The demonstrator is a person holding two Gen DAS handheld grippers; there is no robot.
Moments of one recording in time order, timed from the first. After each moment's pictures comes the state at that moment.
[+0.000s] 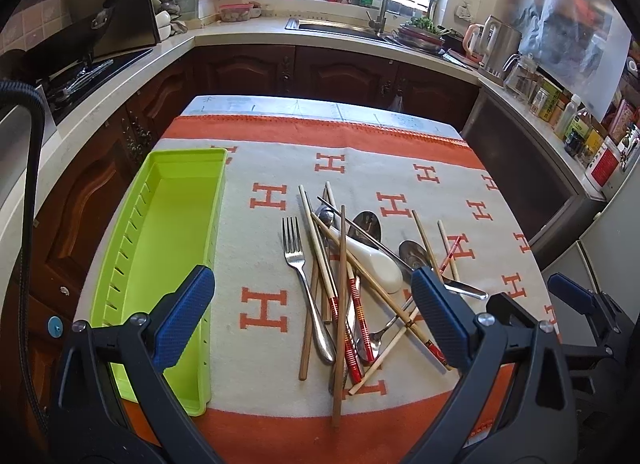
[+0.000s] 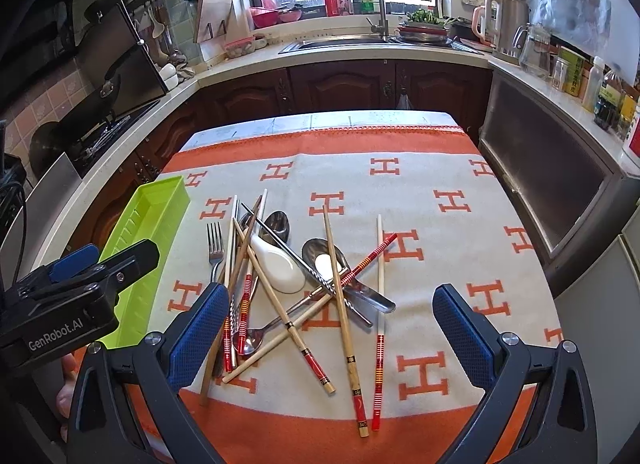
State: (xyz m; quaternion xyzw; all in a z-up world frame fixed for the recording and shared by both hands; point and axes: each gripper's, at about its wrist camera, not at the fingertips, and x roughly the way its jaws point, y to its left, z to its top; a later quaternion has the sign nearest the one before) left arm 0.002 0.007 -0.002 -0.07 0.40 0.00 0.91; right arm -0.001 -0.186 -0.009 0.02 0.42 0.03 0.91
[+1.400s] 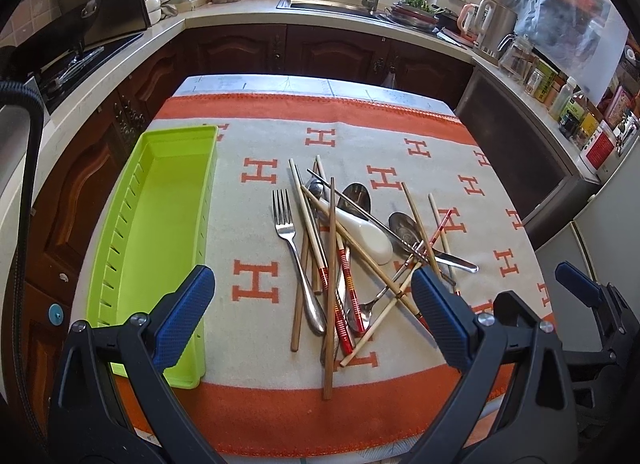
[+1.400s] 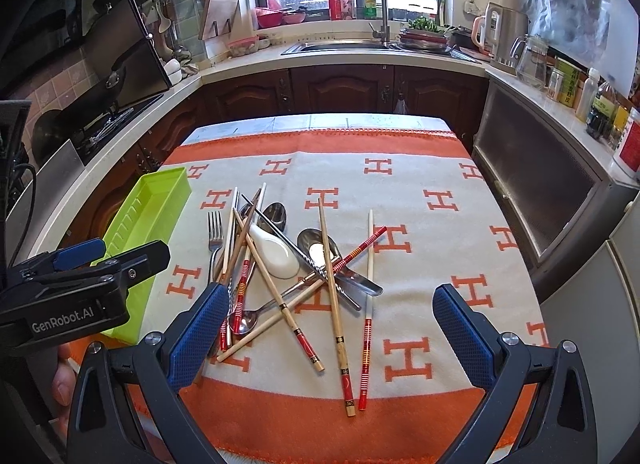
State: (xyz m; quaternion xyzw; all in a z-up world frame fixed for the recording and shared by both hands) left arm -0.009 0.001 -0.005 -0.07 0.44 -0.02 0.90; right arm -0.034 -0.186 0.000 -0.01 0.41 0.03 0.91
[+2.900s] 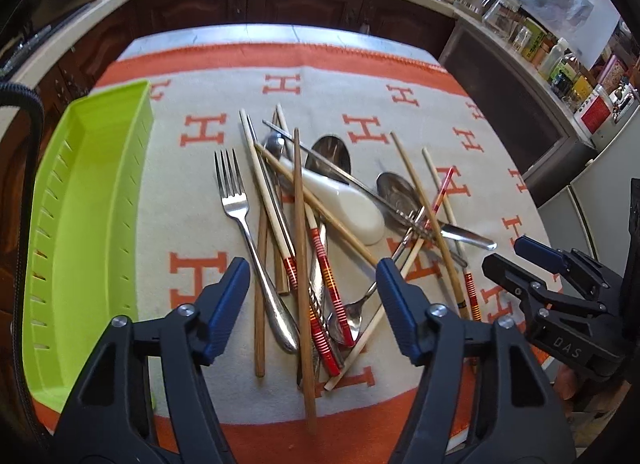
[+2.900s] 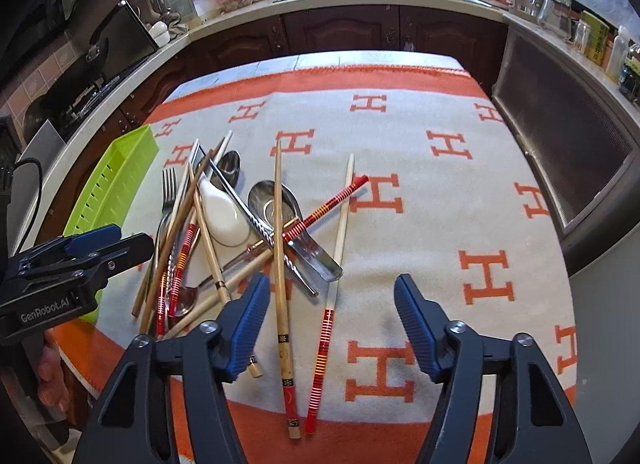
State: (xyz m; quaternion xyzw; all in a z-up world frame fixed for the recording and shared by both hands) left arm 0.051 -0.027 -0.081 -0.06 0.50 -0.08 0.86; right arm 0.031 -0.235 -0.080 0.01 0.49 0.06 0.87
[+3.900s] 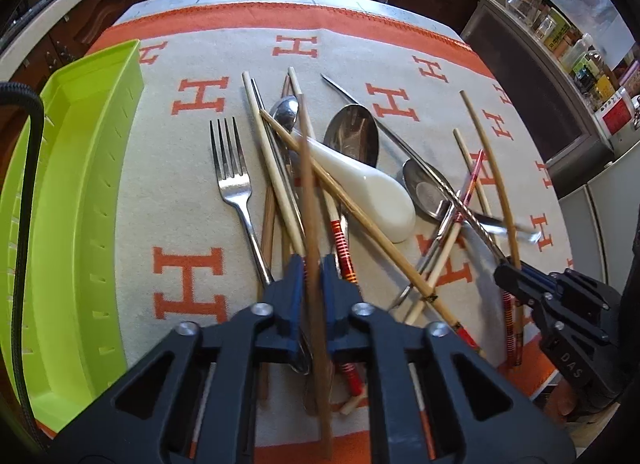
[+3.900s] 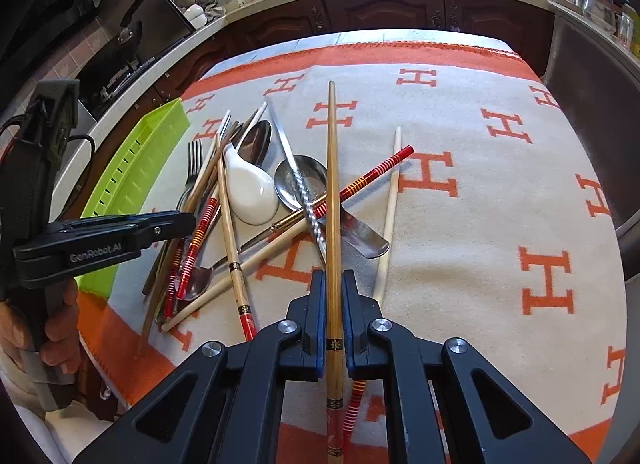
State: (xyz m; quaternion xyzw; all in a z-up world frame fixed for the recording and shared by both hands) left arm 0.079 -0.027 -0.116 -0.07 0.54 -0.06 0.83; right arm 0.041 -0.224 -0.115 0.04 0.51 0.15 0.85
